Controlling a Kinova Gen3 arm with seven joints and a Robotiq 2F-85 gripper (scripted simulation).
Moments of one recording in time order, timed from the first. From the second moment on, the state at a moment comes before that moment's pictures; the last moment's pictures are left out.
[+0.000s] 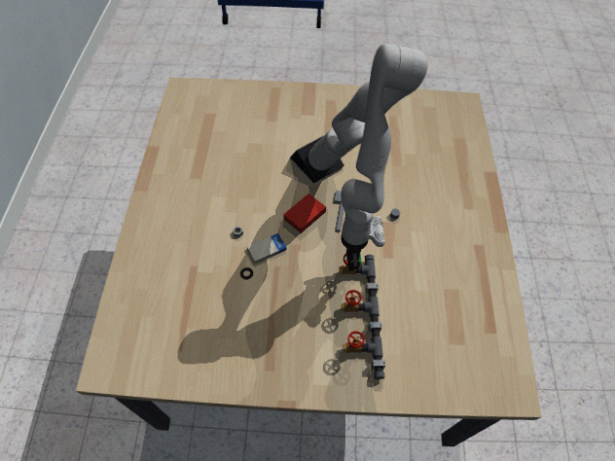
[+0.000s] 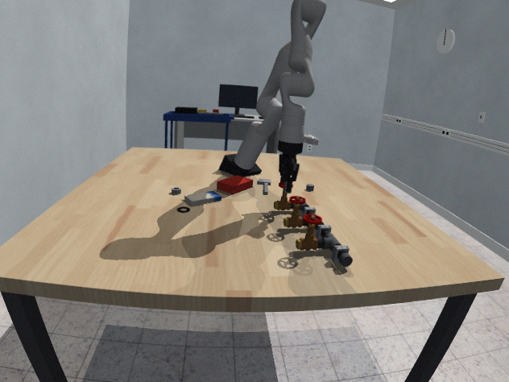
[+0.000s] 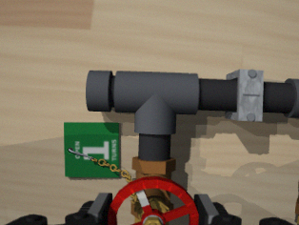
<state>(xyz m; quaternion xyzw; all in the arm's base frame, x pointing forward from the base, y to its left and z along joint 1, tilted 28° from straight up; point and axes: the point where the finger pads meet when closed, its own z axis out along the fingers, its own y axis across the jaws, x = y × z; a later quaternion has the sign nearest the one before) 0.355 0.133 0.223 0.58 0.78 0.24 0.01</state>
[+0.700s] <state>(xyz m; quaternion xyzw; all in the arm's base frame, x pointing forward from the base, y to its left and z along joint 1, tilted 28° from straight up) 0.355 0.133 0.223 0.58 0.78 0.24 0.01</state>
